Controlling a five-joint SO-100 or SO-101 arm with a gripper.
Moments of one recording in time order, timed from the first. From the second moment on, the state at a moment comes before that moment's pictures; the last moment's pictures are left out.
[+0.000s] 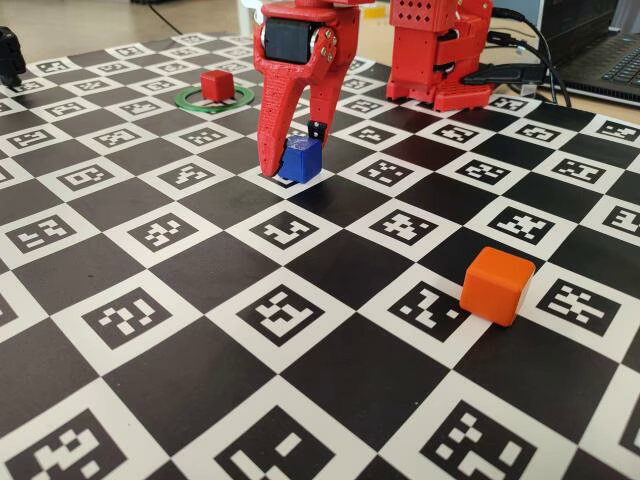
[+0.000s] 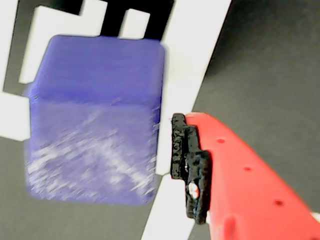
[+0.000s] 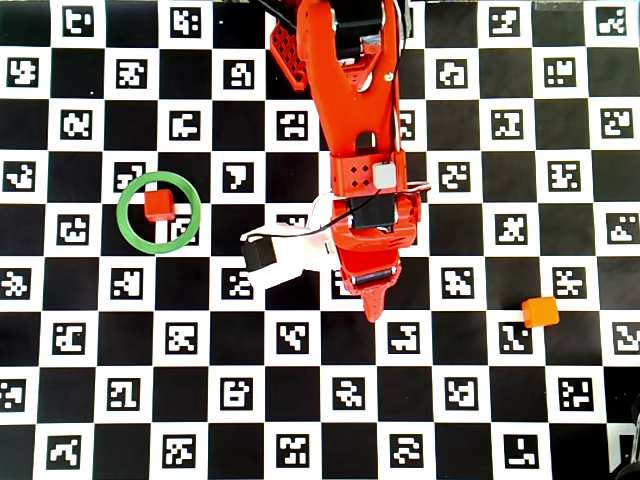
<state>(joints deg) -5.0 85.5 112.6 55.4 -9.5</state>
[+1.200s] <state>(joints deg) -5.0 85.2 113.6 54.0 -9.5</state>
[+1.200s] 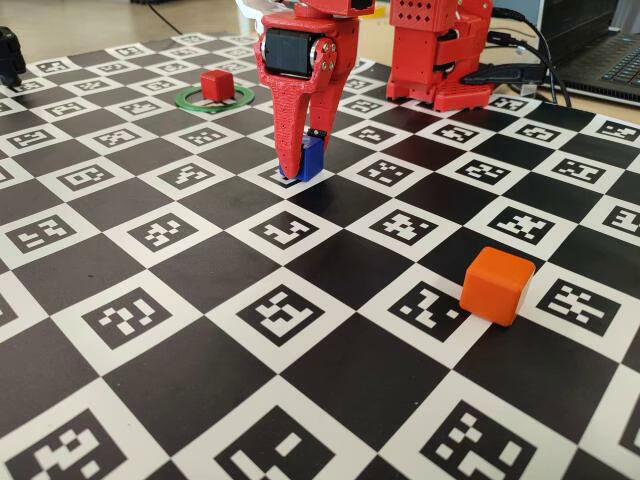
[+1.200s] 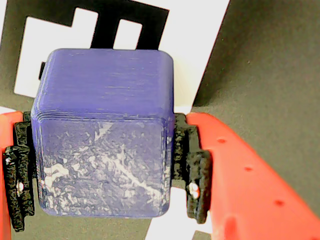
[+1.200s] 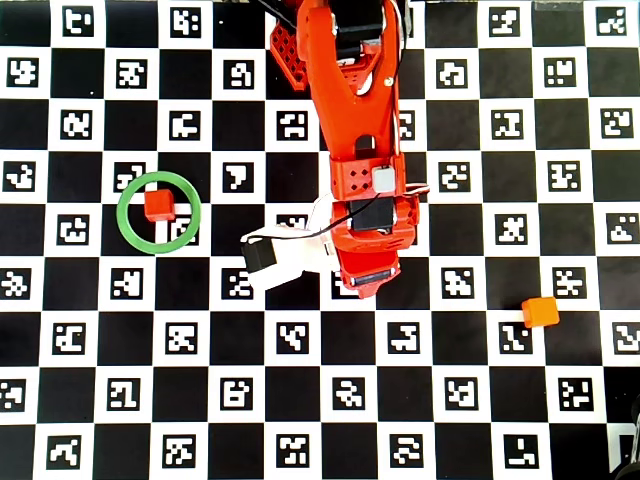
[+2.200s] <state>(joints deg) 26.2 94.2 84.6 92.7 -33.0</state>
